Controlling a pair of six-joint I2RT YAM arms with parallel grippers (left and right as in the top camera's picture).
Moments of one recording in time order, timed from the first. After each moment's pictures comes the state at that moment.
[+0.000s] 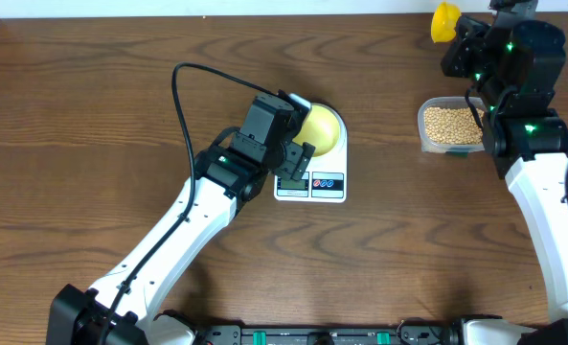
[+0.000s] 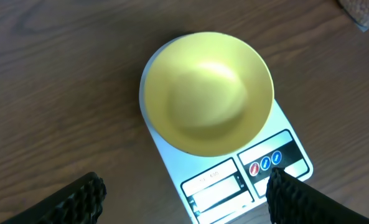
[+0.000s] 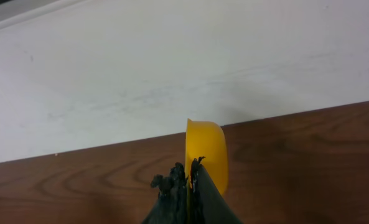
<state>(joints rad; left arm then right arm) -0.53 1.47 1.12 -0.53 -0.04 0.02 0.05 1.45 1.27 -0.11 -0.06 0.25</state>
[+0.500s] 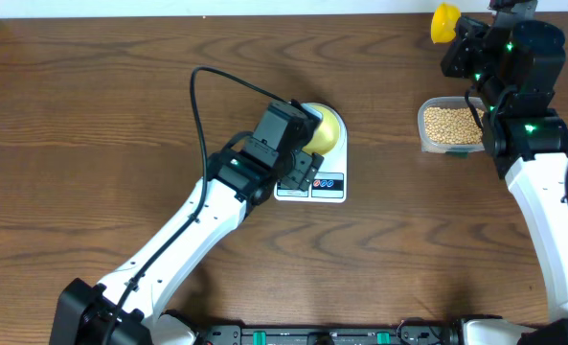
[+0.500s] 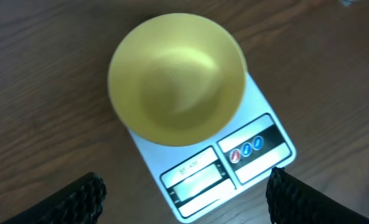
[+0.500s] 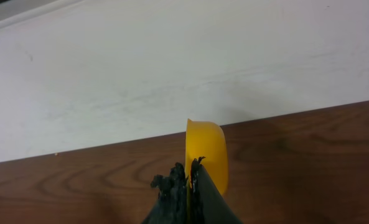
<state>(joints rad) -0.58 1.49 1.12 -0.56 -0.04 0.02 0.05 1.45 1.27 -0.11 -0.06 0.25</state>
